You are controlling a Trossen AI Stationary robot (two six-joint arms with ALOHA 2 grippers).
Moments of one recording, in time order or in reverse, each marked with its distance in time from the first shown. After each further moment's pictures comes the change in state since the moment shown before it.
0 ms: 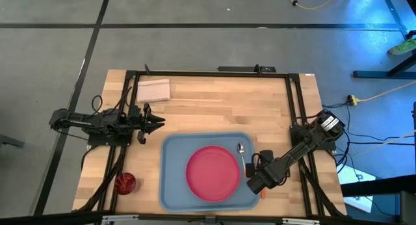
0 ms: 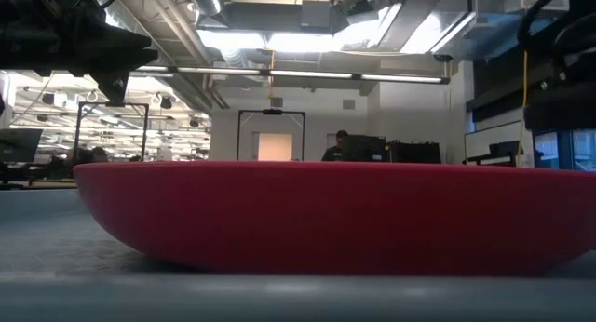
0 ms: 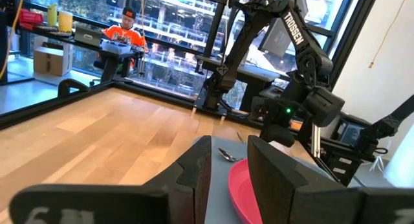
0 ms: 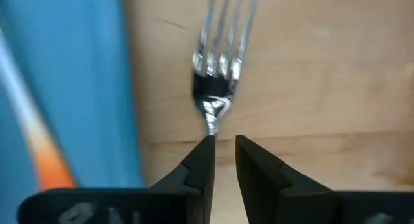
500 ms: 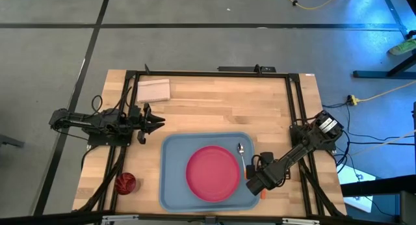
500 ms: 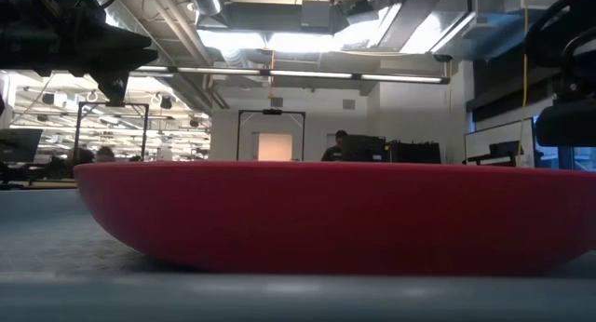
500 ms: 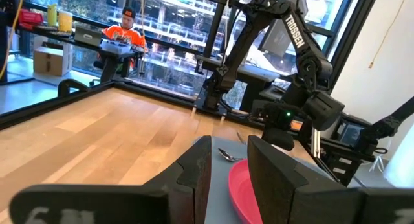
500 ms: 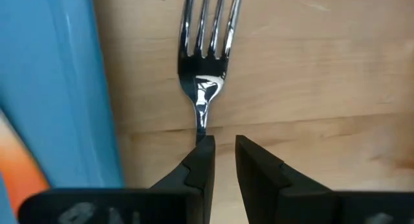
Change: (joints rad) left arm 0.000 0.000 0.000 0.000 0.000 0.000; right arm 0.006 0.029 -0.002 0.022 -0.060 0.022
